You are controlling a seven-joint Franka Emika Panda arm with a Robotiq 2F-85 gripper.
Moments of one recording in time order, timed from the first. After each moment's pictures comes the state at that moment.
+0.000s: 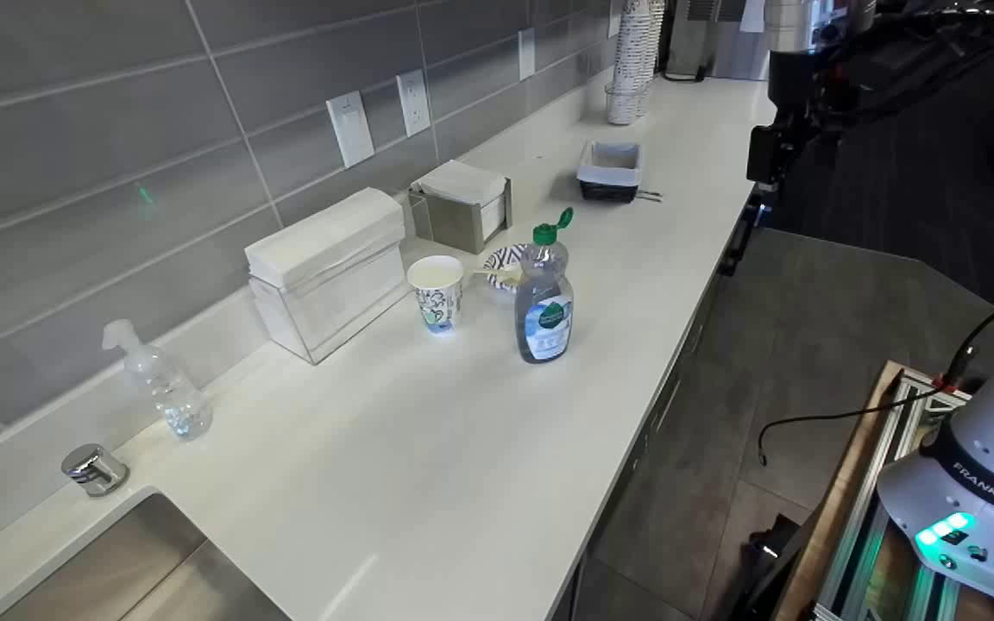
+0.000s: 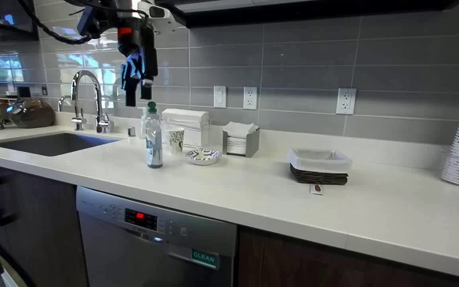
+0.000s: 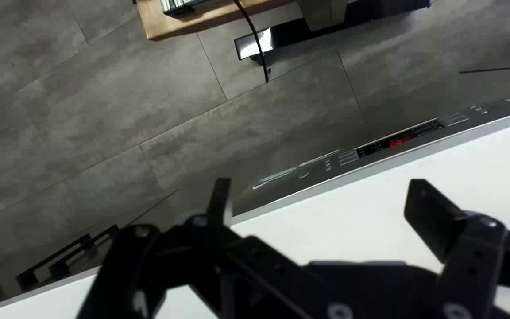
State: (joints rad) arm -0.10 -0.69 0.11 -2.49 -0.14 1.64 0.25
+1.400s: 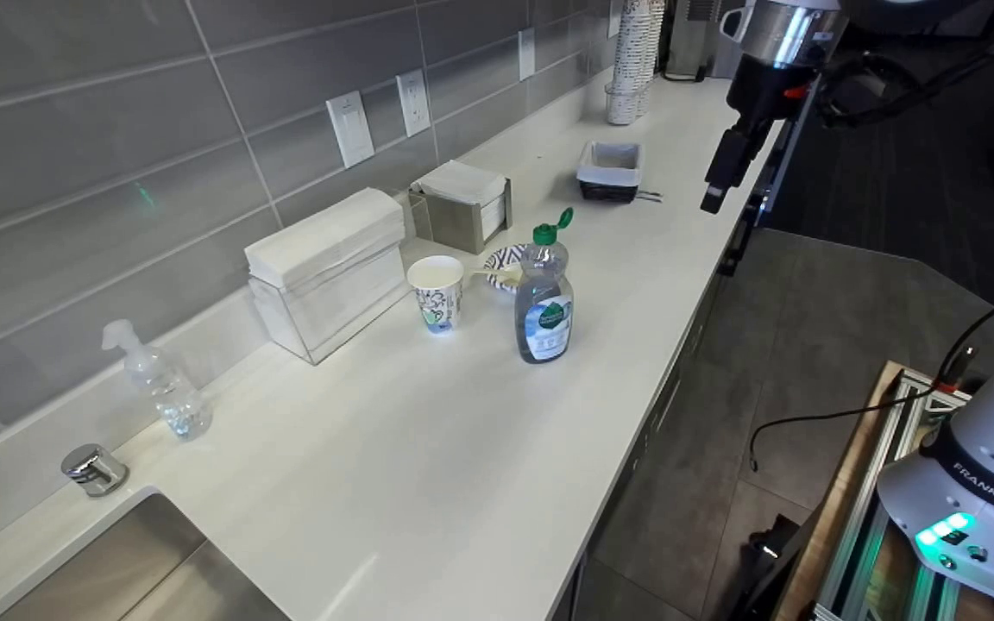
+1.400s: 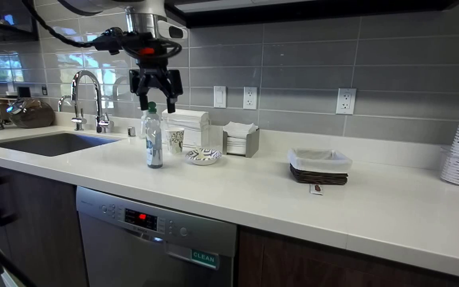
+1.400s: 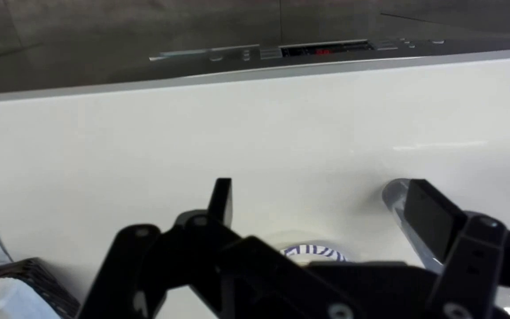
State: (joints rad) arm 0.03 -0.69 -0.07 -2.60 -0.02 2.06 -0.15
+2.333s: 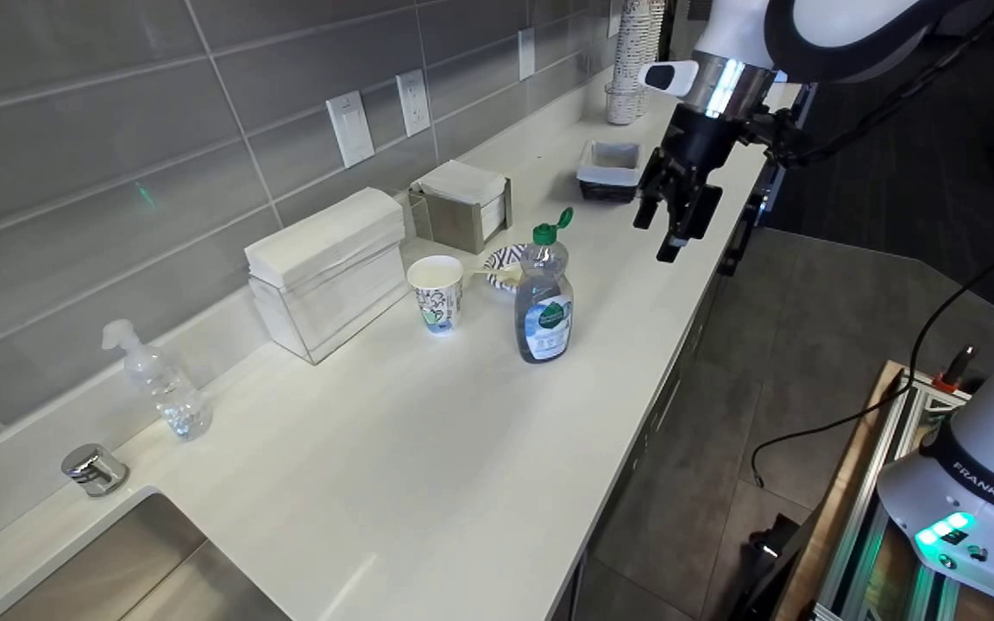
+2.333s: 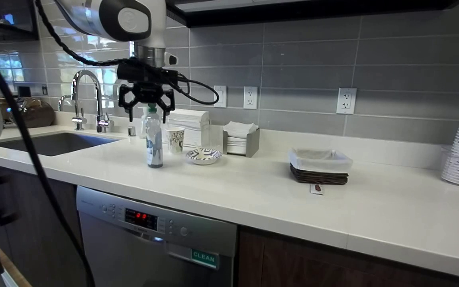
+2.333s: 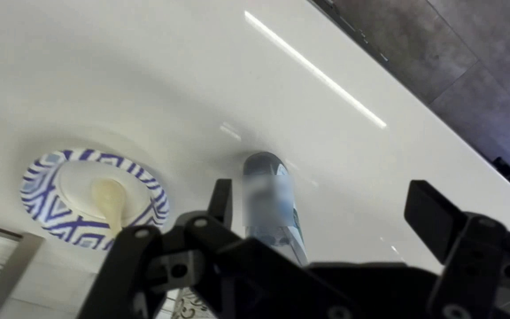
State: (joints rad) arm 0.30 -0.53 -0.19 -2.61 0.16 2.27 -0.83
